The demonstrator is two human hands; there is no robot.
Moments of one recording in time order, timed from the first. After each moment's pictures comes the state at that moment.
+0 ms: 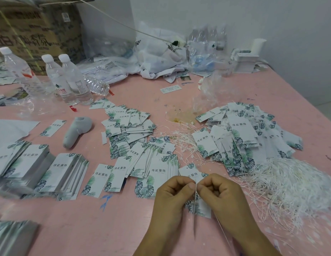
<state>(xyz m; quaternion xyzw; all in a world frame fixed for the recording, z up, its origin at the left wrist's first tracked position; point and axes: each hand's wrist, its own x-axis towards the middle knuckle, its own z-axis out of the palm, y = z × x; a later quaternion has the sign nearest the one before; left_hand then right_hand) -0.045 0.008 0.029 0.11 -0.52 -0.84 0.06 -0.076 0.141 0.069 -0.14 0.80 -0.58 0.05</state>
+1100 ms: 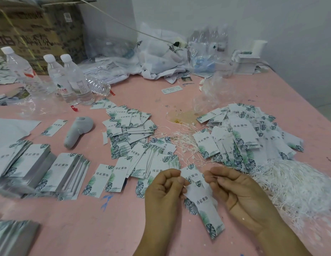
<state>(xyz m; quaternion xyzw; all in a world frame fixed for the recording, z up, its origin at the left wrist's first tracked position) -0.044 0.001 0.030 0.12 -0.48 -0.85 0.17 -0.103 0.167 0.071 0.03 0.45 -0.86 0.25</state>
